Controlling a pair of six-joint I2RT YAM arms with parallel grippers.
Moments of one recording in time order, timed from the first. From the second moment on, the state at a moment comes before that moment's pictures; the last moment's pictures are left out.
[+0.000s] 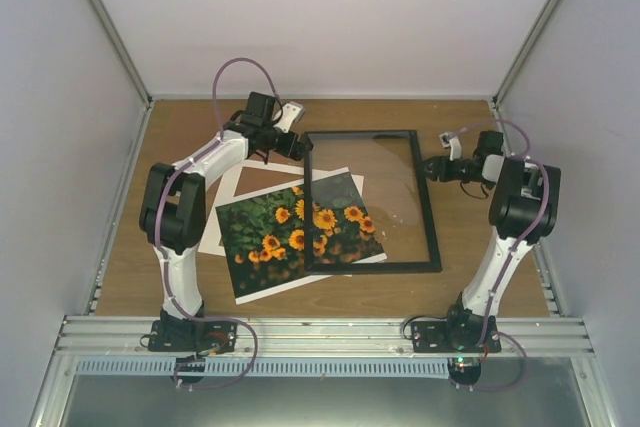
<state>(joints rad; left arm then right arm) -0.32 1.99 1.54 -0.36 0.36 0.09 -0.27 2.07 1.24 -0.25 -0.96 -0.31</state>
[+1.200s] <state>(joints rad) -0.25 2.44 2.13 -0.54 0.39 0.46 -0.17 2.08 1.38 -0.45 -0.97 -0.52</state>
